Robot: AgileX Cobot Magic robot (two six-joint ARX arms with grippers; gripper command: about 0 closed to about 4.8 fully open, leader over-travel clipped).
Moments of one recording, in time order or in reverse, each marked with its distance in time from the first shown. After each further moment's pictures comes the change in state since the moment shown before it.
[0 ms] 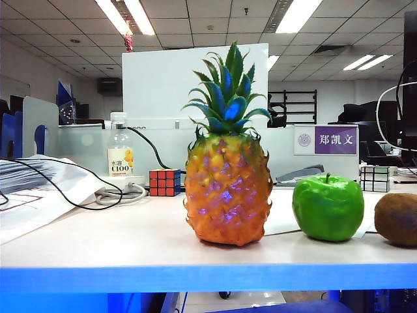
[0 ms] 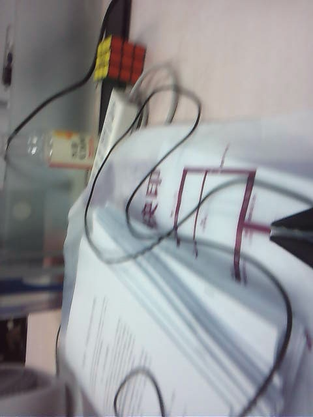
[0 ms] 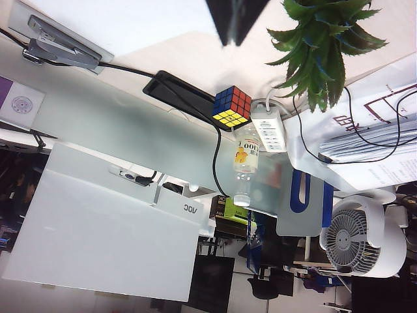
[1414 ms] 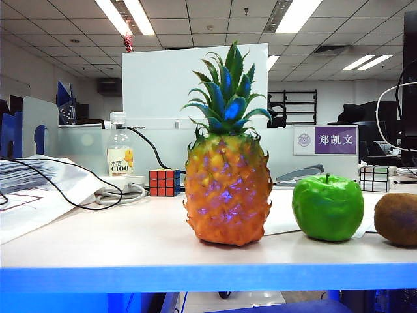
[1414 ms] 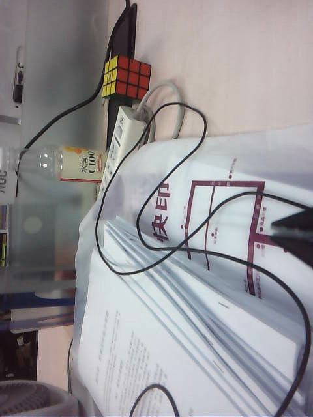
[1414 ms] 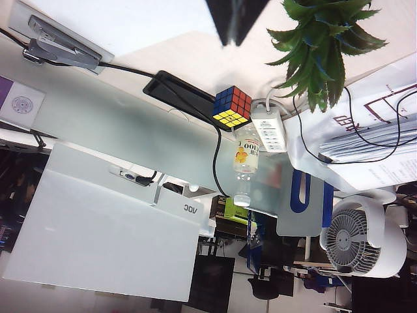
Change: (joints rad) left arm 0.132 0.000 0.000 0.021 0.215 0.018; right arm 0.000 0.000 0.000 0.000 0.000 0.000
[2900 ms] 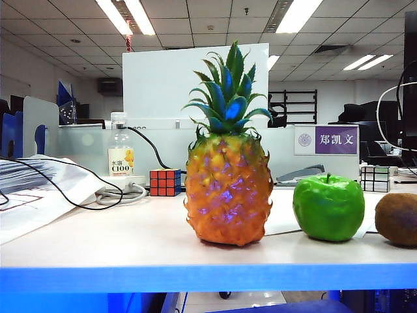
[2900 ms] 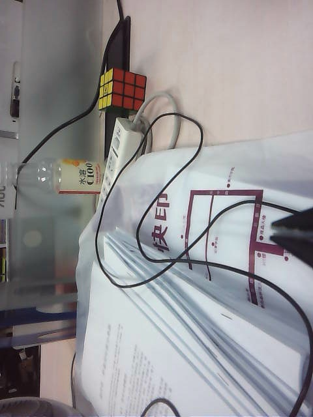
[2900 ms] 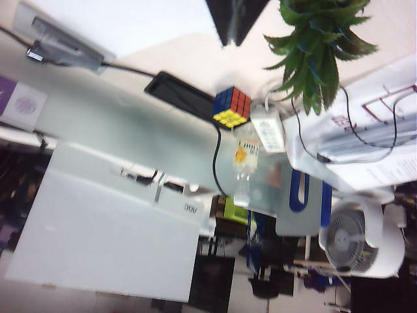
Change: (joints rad) left arm 0.000 0.000 0.000 0.000 0.031 0.019; right arm 0.000 -0.074 -0.001 -0.060 0.000 0.000
